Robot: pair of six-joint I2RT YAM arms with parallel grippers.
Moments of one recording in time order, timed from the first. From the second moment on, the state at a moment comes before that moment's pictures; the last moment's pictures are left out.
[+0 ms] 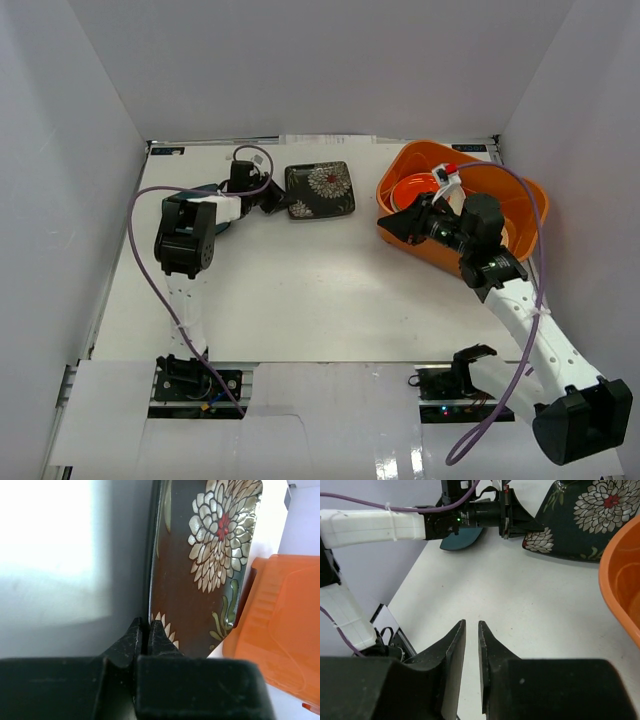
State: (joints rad) left arm -0.19 2.25 1.45 0.15 0.50 -0.80; right arm 0.31 0.93 0.79 -0.03 -0.58 0.53
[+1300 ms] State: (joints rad) left arm -0.21 1.26 0.92 -0.02 0.71 -0.82; right arm 0.53 1.34 1.09 -0.08 -0.27 0.58
